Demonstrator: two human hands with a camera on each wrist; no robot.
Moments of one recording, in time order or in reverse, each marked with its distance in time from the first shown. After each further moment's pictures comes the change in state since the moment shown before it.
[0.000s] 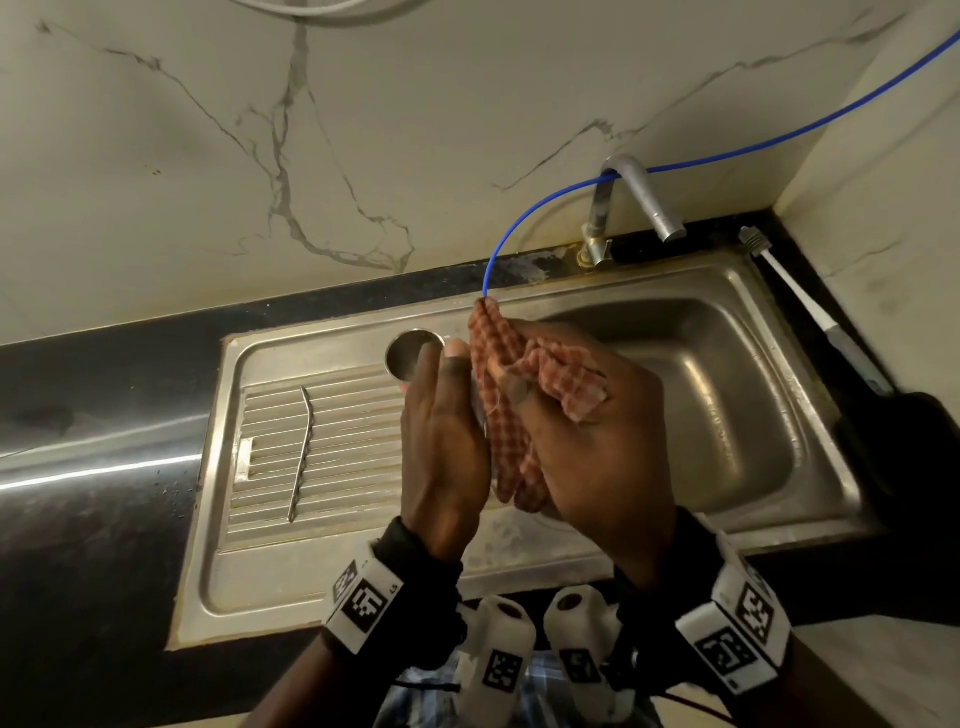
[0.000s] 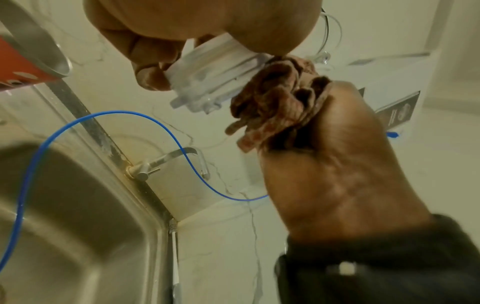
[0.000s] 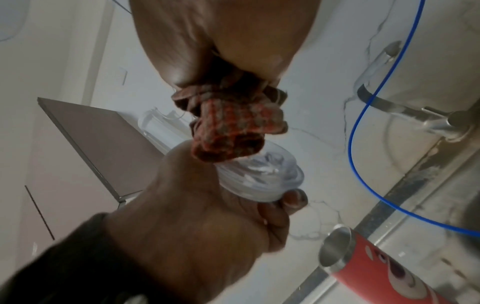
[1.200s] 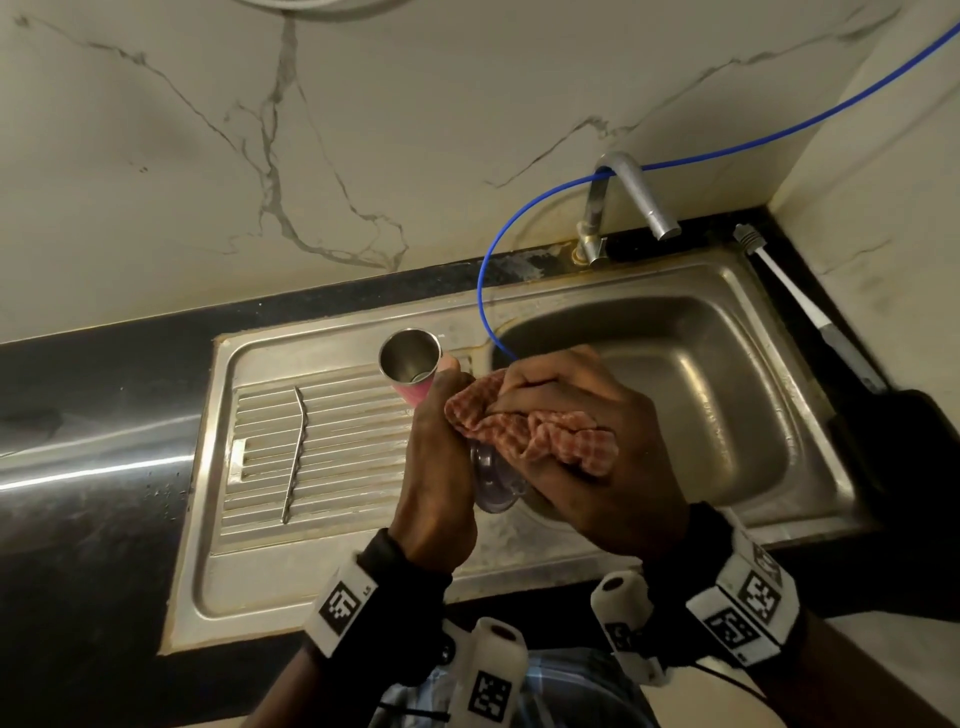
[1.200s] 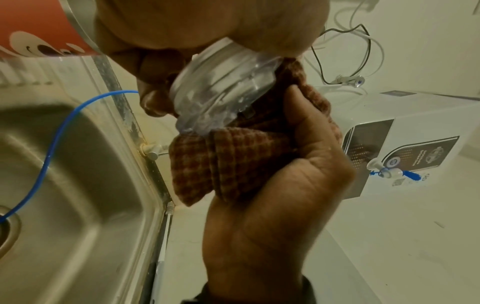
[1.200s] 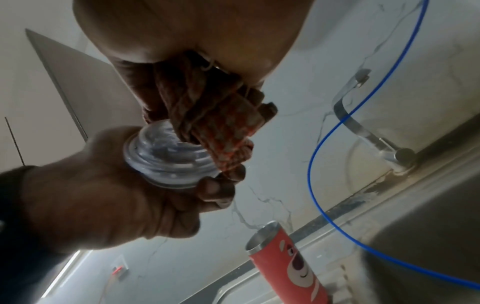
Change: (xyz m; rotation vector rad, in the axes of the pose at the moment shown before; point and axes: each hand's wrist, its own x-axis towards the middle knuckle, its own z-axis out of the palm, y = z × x) left_hand -0.006 -0.008 -0.005 -0.321 -0.203 -0.423; right_hand -0.001 0.032 -0.027 -0.118 -0.305 -0.196
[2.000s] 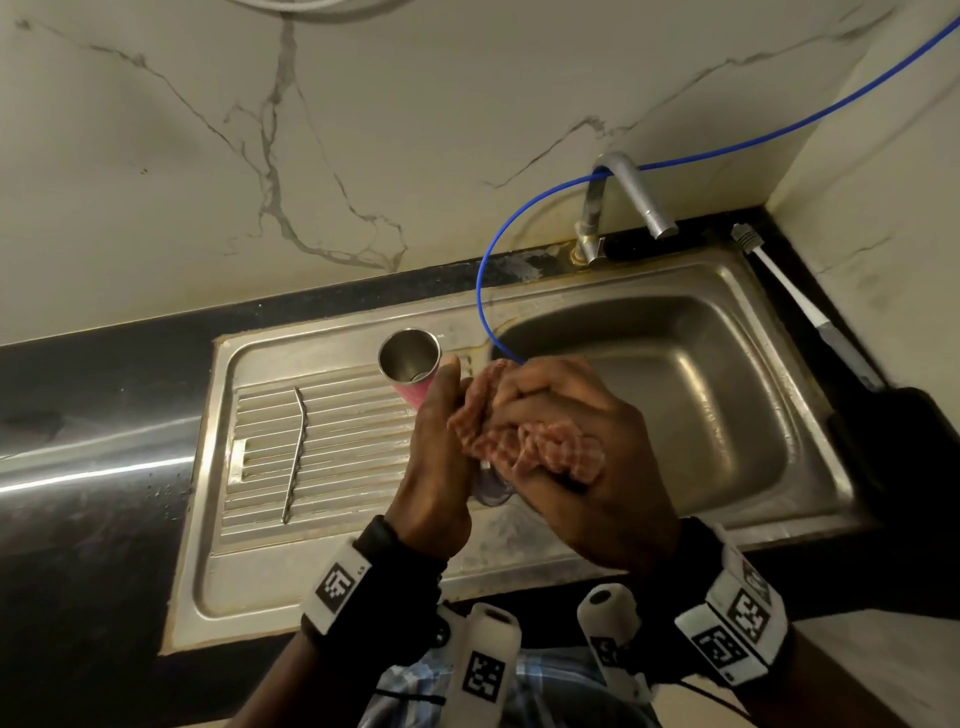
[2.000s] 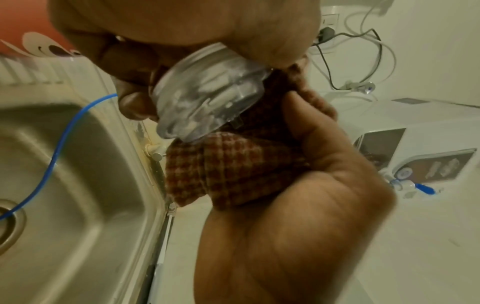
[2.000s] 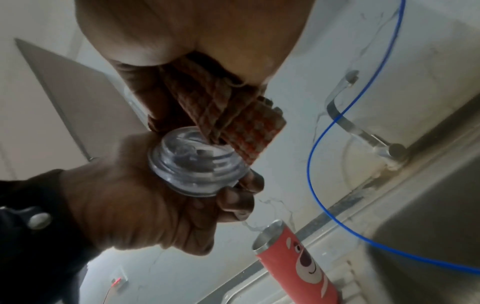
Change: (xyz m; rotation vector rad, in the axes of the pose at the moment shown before) left_hand 0.012 -0.002 -0.007 0.079 0.001 -0.085; right_hand -0.006 -0.008 0.010 0.048 0.018 -0.016
